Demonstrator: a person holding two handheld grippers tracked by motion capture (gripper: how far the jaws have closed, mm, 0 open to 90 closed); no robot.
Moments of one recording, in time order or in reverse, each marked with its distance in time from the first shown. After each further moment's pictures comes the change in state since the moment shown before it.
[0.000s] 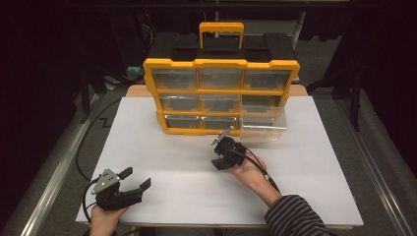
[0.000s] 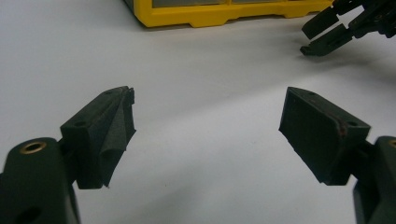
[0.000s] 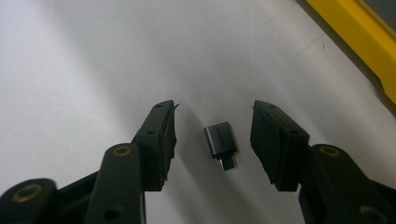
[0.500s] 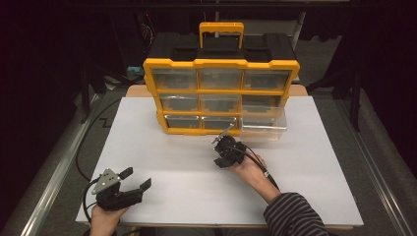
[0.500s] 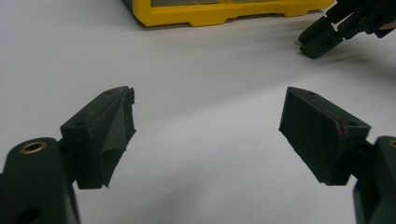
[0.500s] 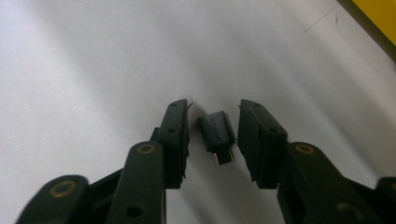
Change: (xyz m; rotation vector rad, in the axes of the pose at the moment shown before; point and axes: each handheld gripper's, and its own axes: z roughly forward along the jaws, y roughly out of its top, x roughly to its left) left arm -0.001 0.000 0.001 0.004 -0.001 0.001; right arm -0.008 0.001 0.009 0.077 0.041 0.046
